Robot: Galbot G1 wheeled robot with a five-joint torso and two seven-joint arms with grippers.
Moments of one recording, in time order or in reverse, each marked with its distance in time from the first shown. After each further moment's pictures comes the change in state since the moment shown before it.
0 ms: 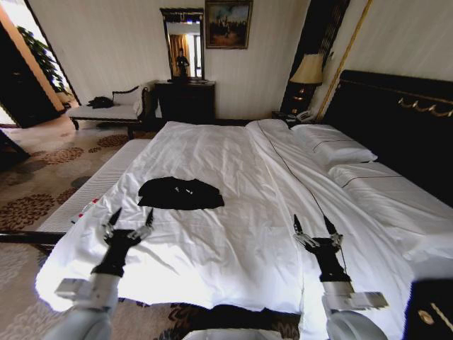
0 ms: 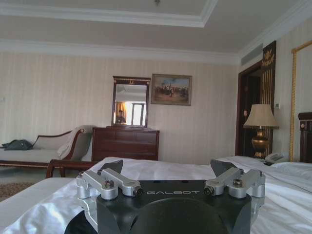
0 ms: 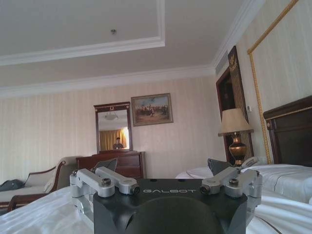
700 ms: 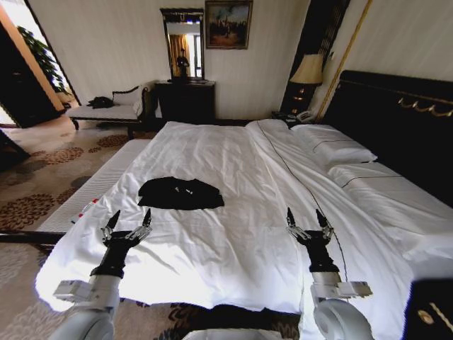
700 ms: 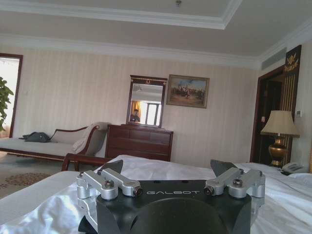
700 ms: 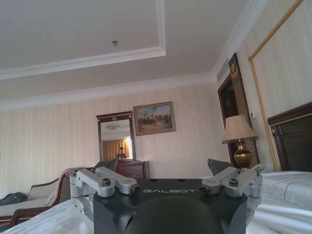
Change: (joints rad) left arm 0.002 -0.069 -0.029 -0.010 -0.019 0.026 -0.010; right arm 0.048 0.011 -0.042 0.002 -0.017 0.008 0.014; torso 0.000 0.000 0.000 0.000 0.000
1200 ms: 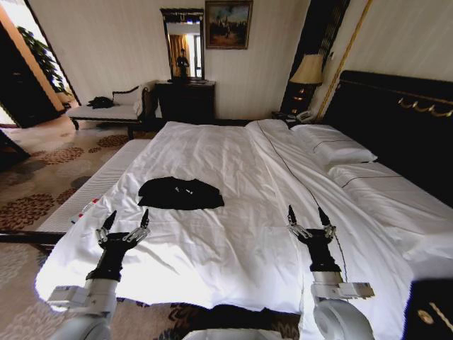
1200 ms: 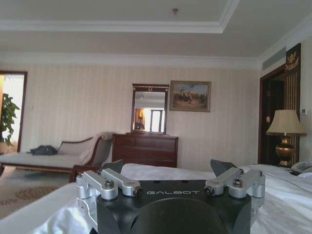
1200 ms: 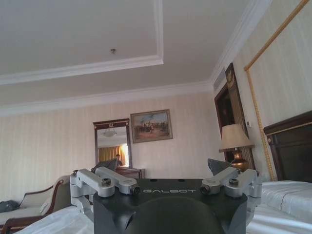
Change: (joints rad) left arm 0.032 -0.028 -0.003 -0.023 0.074 -0.039 0.001; right arm -0.009 0.039 0.008 0.035 -0.032 0.007 0.000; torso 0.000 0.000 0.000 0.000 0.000
